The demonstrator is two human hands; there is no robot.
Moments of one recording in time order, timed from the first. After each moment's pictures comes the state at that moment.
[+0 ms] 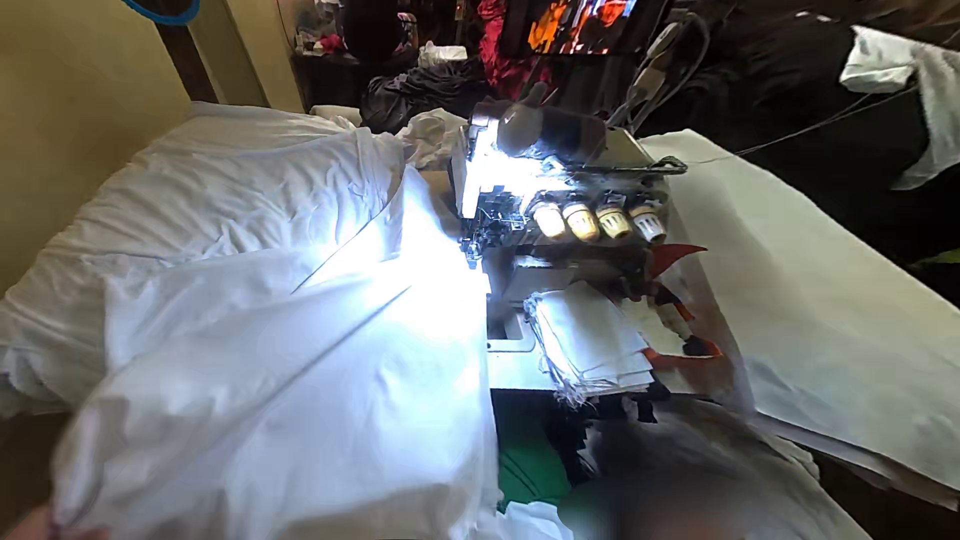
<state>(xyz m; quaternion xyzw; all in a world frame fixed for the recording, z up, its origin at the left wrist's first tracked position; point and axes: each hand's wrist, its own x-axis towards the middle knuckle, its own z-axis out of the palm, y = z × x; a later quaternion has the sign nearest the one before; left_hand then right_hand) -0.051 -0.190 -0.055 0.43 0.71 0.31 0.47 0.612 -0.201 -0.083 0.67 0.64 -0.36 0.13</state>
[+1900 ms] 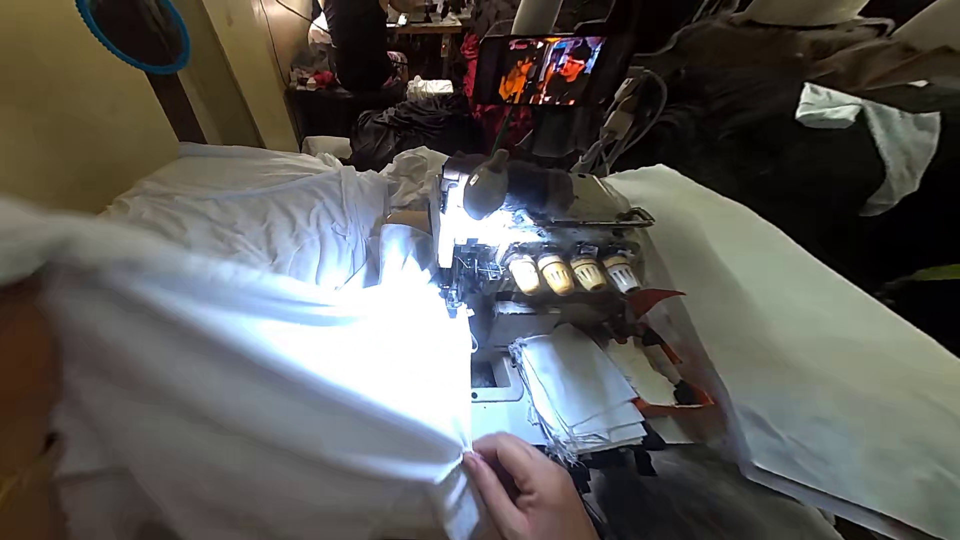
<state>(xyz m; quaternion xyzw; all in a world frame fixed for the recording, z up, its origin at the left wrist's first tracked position) 0.096 -0.009 0.087 0.51 0.75 0.42 0.00 0.460 -0.110 -0.035 0.57 0.68 -0.27 -0.38</state>
